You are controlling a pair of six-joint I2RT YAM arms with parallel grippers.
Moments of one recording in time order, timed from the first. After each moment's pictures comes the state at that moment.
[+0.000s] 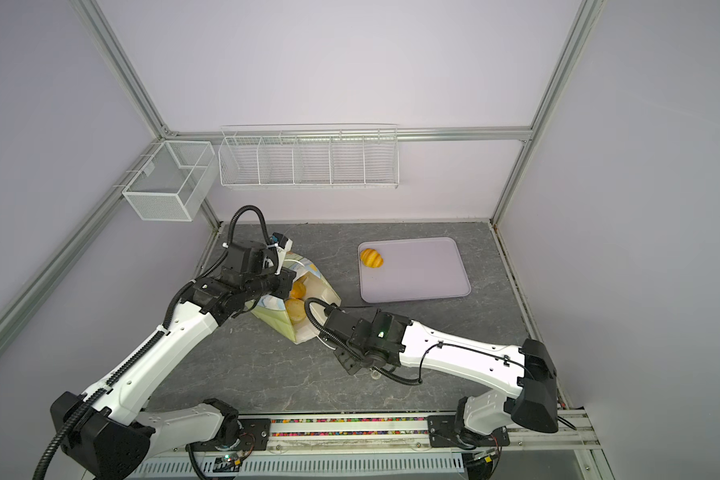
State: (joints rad) left arm -0.50 1.21 1.15 -0.62 0.08 -0.07; right arm 1.25 1.47 1.28 -1.00 0.22 0.48
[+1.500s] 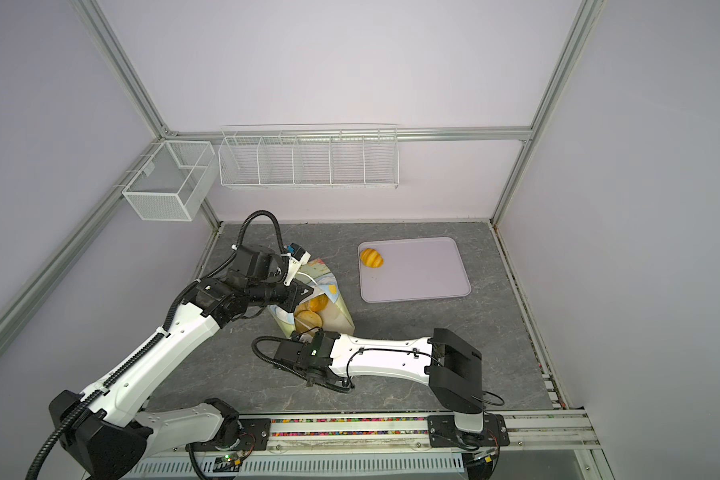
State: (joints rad) left arm -0.57 1.22 1.18 -0.72 0.29 -0.06; right arm 1.36 1.86 1.49 -1.10 0.54 0.23
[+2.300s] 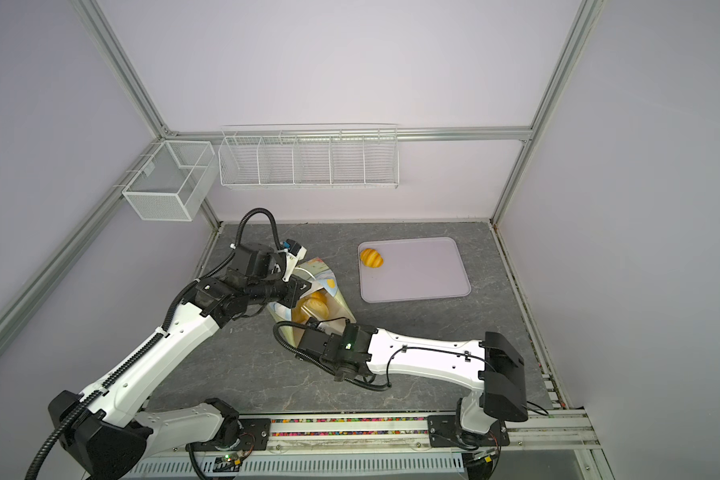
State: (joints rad) left arm -0.56 1.22 1.19 -0.70 0.22 -0.14; right arm 1.33 1.57 1.35 -1.06 0.51 0.28
